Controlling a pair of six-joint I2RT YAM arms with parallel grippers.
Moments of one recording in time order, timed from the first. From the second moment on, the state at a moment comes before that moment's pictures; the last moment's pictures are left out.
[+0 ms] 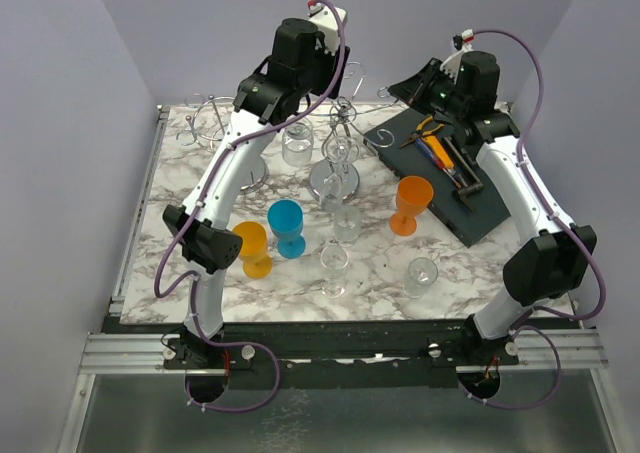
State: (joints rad) left arm -0.54 2.03 2.47 -0.75 -0.10 0.02; right arm 0.23 1.65 1.65 -0.22 -0.33 0.65
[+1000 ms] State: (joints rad) left arm -0.67 1.86 2.31 -0.75 -0.05 -0.01; right arm 0.24 1.71 1.72 -0.25 -0.22 0.65
